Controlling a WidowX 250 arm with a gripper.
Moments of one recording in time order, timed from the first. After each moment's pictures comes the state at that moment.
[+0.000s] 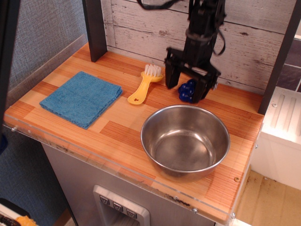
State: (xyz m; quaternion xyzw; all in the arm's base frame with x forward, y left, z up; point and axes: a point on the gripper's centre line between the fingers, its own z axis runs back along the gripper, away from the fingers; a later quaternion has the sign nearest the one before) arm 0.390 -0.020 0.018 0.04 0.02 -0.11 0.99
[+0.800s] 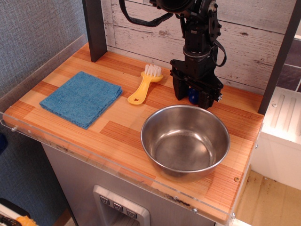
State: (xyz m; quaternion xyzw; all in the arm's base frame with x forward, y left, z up) arm 0.387 -0.038 0.011 -0.01 -0.07 -0.16 0.99
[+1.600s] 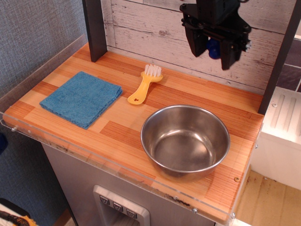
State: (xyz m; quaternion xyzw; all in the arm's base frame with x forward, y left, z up) arm 0.346 -0.073 0.137 -0.05 -0.16 -0.18 0.97
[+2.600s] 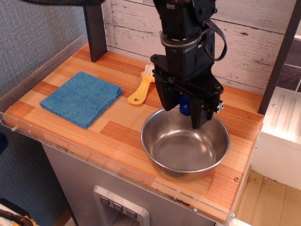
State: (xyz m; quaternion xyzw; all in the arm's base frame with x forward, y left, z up) arm 0.270 -0.065 0.101 -0.05 -0.08 -0.17 0.98
